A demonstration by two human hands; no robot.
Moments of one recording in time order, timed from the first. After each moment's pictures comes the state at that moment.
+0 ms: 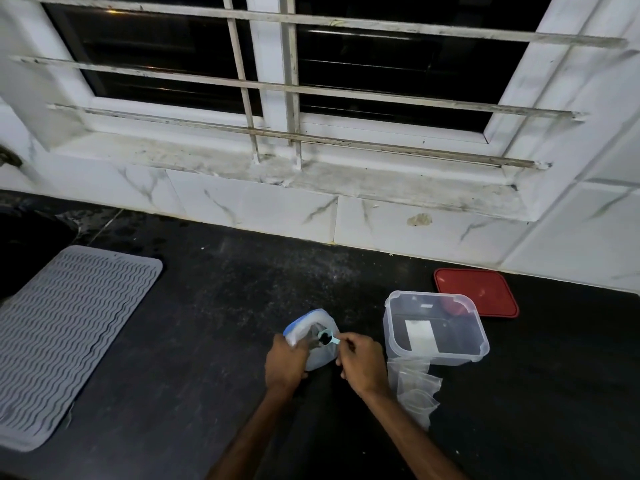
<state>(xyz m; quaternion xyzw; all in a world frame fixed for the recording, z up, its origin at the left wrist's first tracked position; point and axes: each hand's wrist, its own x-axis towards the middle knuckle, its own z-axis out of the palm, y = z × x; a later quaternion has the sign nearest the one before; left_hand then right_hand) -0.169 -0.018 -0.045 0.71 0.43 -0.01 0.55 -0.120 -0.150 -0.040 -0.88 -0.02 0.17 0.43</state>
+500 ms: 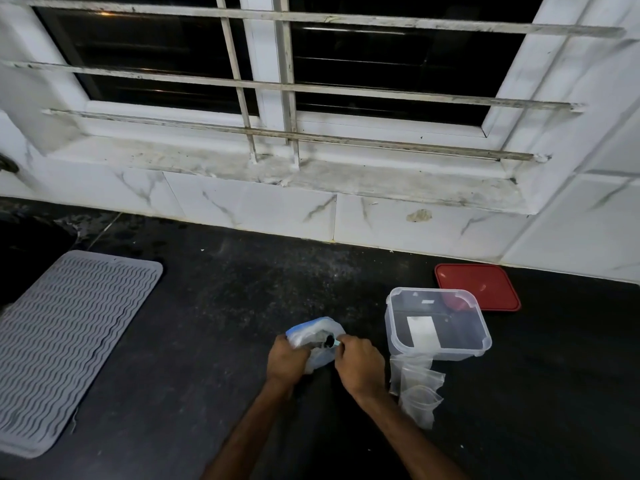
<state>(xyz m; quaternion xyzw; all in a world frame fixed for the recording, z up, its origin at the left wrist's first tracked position) -0.168 -0.007 -0.050 0.69 0.42 -0.04 0.60 -0.123 -0.141 -0.043 -0.97 -0.11 0.10 0.19</state>
